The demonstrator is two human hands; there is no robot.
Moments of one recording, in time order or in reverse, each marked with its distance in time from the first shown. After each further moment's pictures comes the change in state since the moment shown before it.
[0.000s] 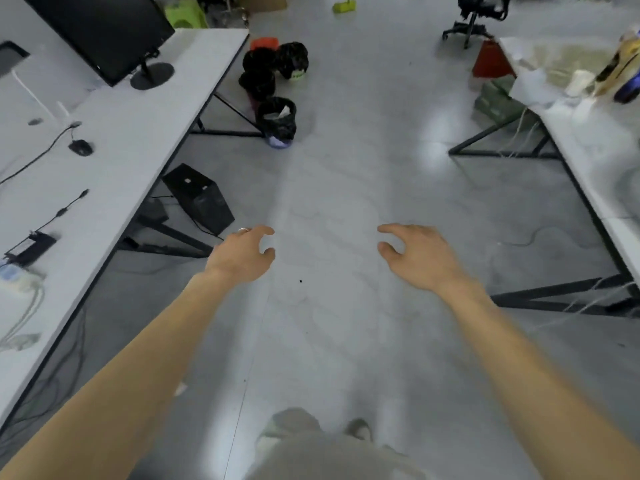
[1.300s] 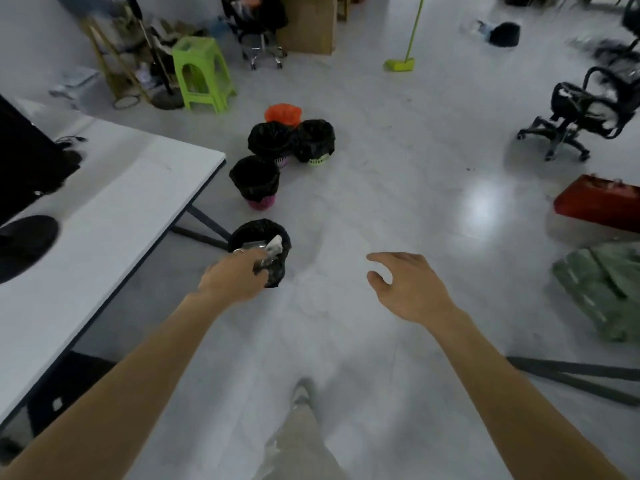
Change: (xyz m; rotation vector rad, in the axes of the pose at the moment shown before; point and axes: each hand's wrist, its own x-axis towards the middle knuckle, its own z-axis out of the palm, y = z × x) left_hand 1.129 0.114 -0.303 -0.094 0.026 -0.188; right_hand 1.192 0.029 -0.227 -0.097 -0.144 -0.167
